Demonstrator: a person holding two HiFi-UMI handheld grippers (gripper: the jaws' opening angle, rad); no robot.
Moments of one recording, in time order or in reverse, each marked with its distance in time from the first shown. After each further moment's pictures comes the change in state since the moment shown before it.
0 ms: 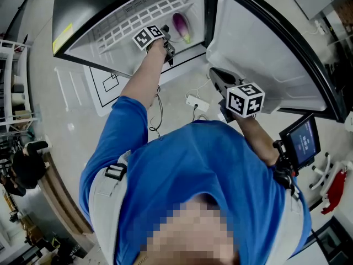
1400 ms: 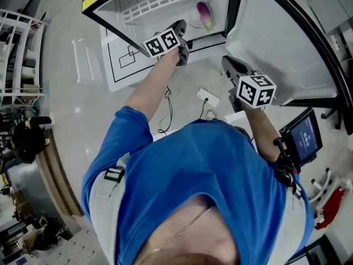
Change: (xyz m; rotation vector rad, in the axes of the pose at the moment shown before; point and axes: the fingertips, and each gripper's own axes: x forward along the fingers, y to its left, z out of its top) left arm -0.132 -0.054 -0.013 0.219 -0.217 -0.264; right arm -0.004 0.029 0.001 -0.035 -0.055 0.044
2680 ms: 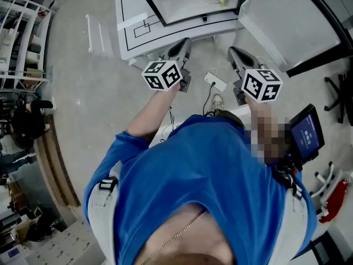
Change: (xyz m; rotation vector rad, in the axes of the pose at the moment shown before) left arm -0.284 -0.090 -0.077 0.172 -0.108 -0.156; right arm -0.083 0.129 -0.061 -0.055 -0.061 -0.011
